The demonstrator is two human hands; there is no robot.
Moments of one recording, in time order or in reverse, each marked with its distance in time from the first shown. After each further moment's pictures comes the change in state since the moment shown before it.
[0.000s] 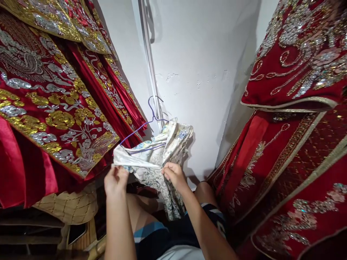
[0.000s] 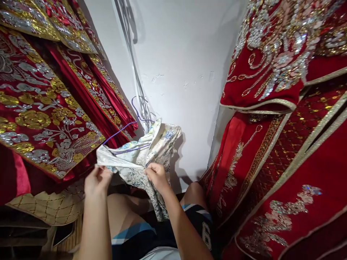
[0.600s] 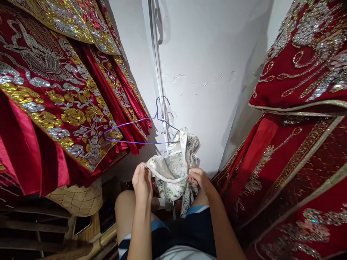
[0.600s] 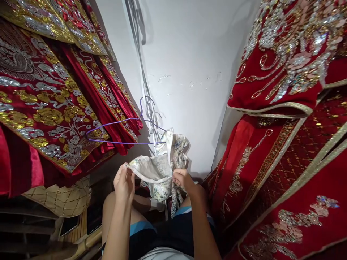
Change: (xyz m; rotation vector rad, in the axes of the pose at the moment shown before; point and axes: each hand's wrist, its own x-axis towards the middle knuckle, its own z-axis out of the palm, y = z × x) left_hand -0.086 -0.034 0.048 -0.384 0.166 -0.236; right_hand -0.018 0.008 -0.099 -0.116 -0.056 0.143
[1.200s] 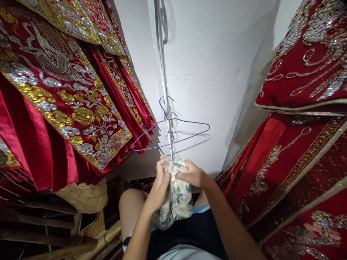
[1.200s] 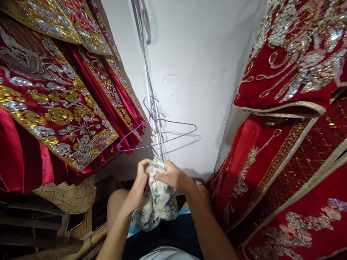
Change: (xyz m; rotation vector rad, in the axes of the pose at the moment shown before) left_hand -0.039 0.028 0.007 0.719 -0.856 0.138; right_hand -0.004 -0.090 0.056 -0.275 -0.339 -0.020
